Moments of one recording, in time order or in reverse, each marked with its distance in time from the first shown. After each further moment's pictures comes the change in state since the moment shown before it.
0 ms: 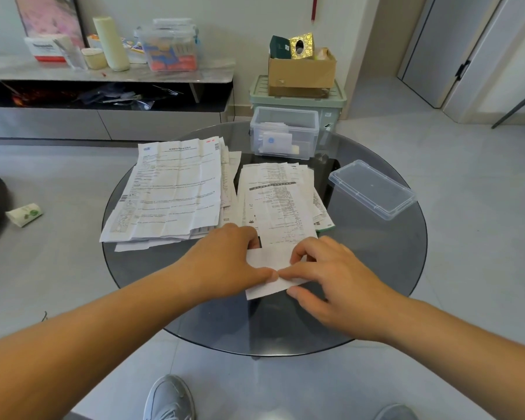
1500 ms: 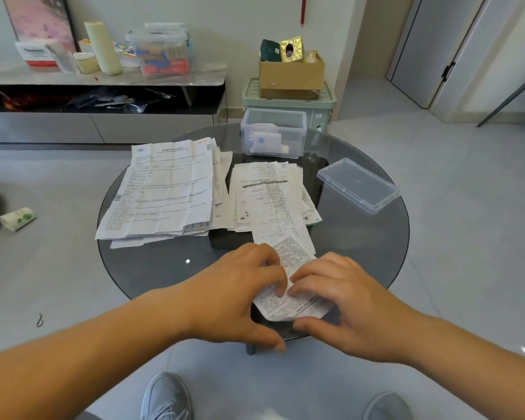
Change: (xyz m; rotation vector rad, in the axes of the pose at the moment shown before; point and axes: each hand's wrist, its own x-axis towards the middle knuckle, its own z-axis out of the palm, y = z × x) left_hand -0.034 0.004 0.019 0.155 -0.163 0.532; right_hand -0.047 0.003 -0.002 0.062 0.039 -0.124
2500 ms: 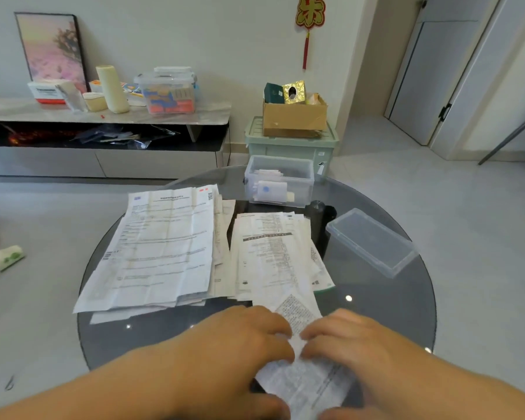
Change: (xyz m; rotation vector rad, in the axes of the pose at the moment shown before) left_hand 0.026 -0.019 -0.033 0.075 -0.034 0.111; right_hand 0.045 0.025 -0.033 -0.038 -0.288 -0.008
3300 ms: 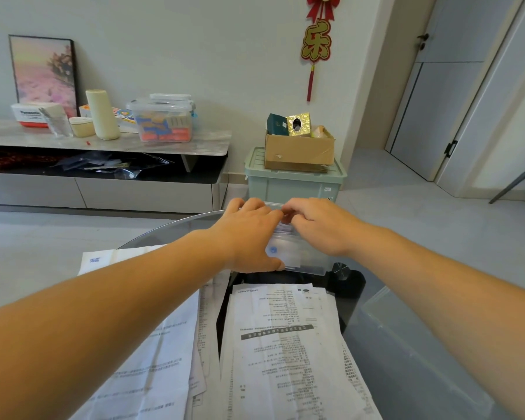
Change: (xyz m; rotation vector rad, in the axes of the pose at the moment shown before) left_hand 0.187 -0.217 -0.085 0.375 0.279 -0.331; right_hand 0.249 0.165 -0.128 0.013 0.340 0.270
